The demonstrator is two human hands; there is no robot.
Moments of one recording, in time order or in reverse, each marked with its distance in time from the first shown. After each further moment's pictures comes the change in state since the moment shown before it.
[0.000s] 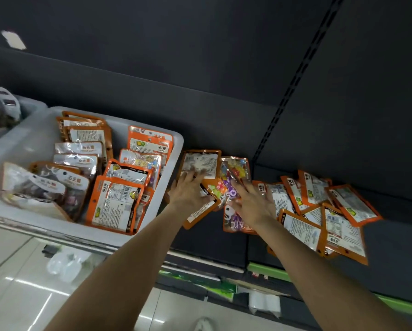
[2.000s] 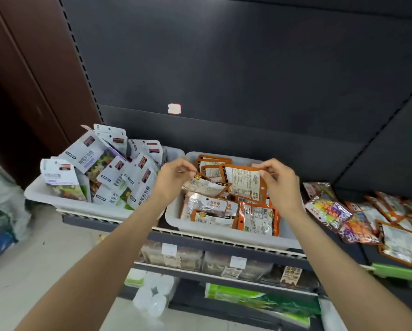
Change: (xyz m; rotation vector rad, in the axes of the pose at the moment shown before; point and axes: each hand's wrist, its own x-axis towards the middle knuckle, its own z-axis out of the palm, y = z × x) left_hand -0.114 -0.323 -0.241 -0.829 0.395 0.298; right_hand -0.056 -0.346 -0.121 0.831 0.693 -0.114
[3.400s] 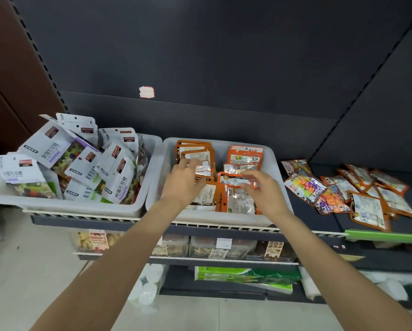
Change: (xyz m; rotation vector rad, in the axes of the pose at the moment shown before) left_hand -0.019 0.001 0.054 0.651 -0.151 0.071; right_hand -0.045 0.022 0.006 -0.162 -0.181 0.170
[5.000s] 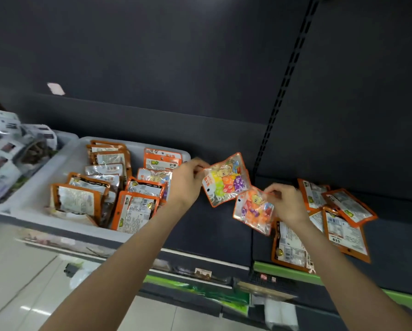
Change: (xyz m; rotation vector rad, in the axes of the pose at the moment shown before) left_hand 0.083 0.276 0.185 -0.372 0.166 -0.167; right_hand 0.083 0.303 -0.222 -0.002 -0.102 0.122
